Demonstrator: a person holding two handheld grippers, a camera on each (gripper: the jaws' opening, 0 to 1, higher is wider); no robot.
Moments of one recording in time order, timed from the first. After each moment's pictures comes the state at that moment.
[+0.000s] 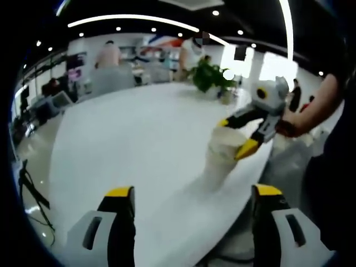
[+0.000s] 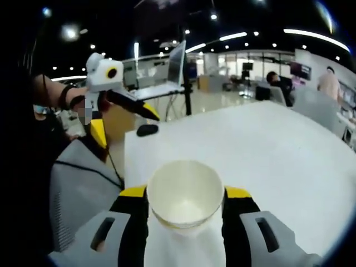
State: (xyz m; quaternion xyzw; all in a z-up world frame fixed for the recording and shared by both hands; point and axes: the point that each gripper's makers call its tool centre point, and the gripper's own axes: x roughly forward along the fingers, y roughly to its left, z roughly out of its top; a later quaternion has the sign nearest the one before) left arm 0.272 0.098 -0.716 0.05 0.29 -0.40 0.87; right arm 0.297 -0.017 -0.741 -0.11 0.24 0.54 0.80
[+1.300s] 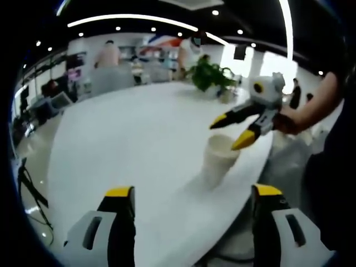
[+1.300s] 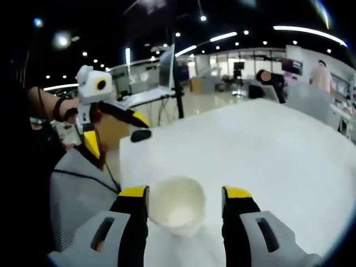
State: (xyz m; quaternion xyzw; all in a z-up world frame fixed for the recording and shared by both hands) left arm 0.268 0.096 -0.721 0.04 0.29 -0.40 0.87; right arm 0.304 -0.029 -0.735 -0.08 0.24 0.51 0.82
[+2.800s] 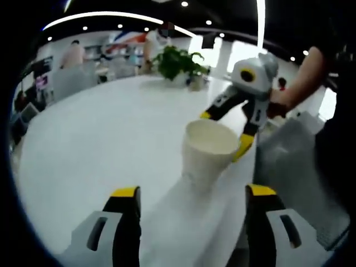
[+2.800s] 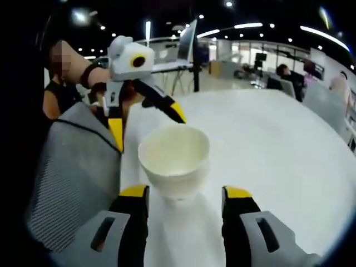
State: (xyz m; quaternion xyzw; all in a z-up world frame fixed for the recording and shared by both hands) left arm 0.288 0.022 -0.784 0.07 0.30 -0.51 0.80; right arm 0.291 -0.050 -0.793 -0.17 0.27 0.56 0.76
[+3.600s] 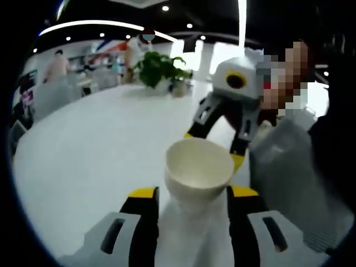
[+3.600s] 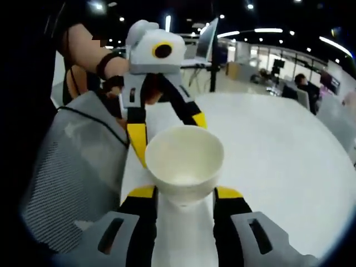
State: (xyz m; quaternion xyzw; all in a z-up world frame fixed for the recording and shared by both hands) left arm 0.292 -0.022 -0.775 0.09 0.26 -0.57 0.77; right arm 0.286 -0.041 -0.791 -0.21 0.25 0.61 0.72
